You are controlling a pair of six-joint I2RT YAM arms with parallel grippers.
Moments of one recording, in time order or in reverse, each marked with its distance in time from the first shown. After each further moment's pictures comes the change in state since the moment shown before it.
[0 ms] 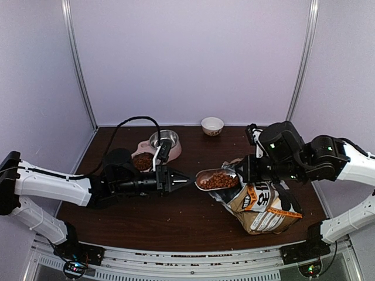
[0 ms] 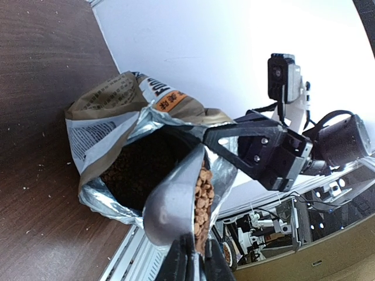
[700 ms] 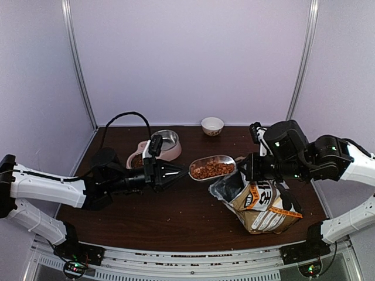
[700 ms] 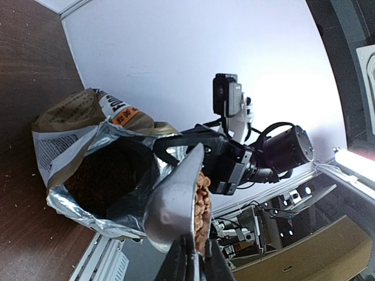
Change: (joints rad) left arm 0.021 -0.069 -0.059 0.173 0.014 -0.135; right arm -0.012 -0.028 -0.007 -0.001 0.003 0.005
